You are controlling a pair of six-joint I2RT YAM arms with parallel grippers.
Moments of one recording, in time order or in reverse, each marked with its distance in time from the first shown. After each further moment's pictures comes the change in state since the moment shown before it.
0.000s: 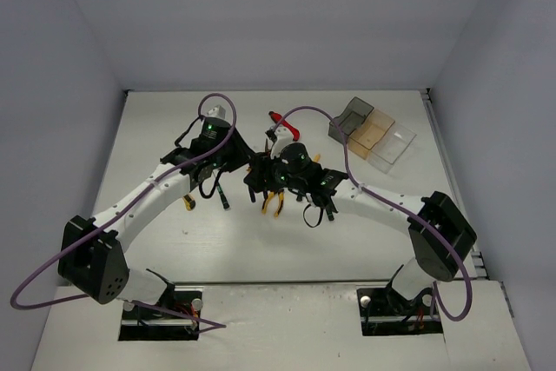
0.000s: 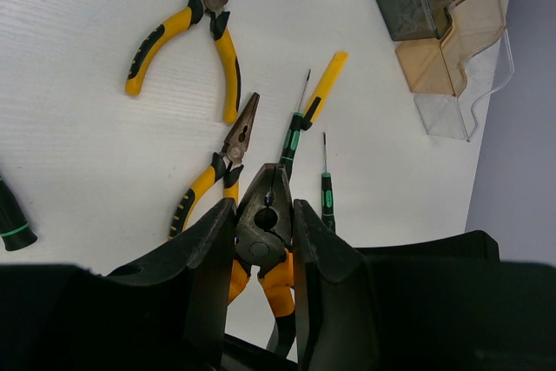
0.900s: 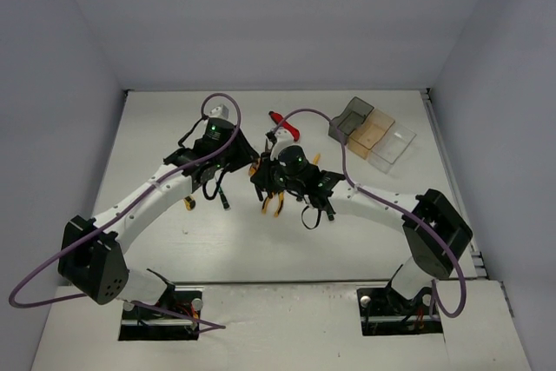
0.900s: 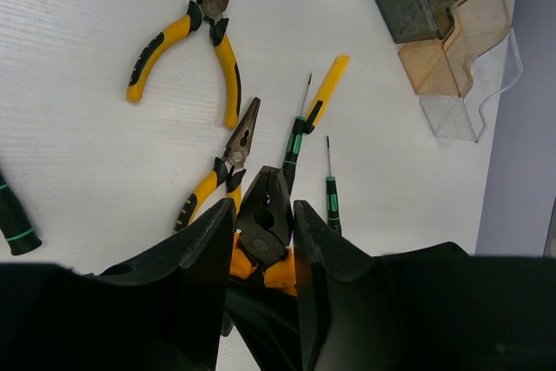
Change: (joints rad) left arm -0.025 -0.002 0.008 0.001 -0.054 0.021; right arm 0.003 0.027 -0.012 0.021 0.051 0.018
